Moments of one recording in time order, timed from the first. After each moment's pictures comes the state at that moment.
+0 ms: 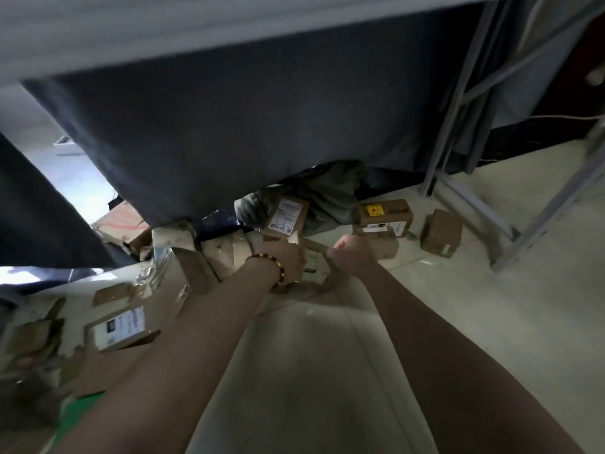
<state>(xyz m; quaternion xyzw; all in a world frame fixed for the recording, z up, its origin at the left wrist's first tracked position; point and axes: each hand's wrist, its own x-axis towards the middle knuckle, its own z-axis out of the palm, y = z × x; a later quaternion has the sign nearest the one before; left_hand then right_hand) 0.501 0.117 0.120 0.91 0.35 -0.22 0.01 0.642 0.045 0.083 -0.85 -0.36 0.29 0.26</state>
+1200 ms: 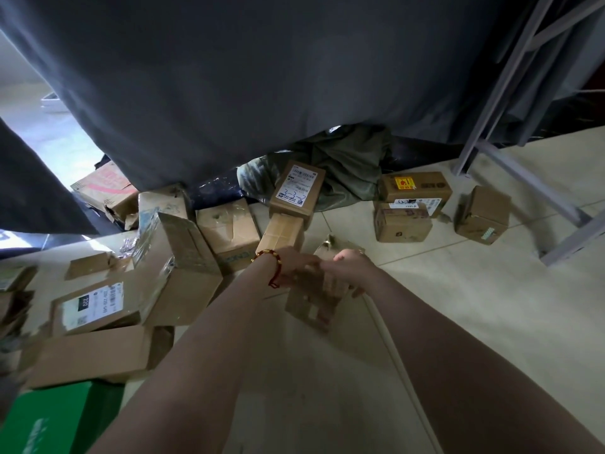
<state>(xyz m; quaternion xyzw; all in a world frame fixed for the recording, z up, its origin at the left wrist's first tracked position) 0.505 0.193 -0.061 0.68 0.53 -0.14 0.48 0.620 0.080 -0.038 -0.82 -0.31 0.43 0.21</state>
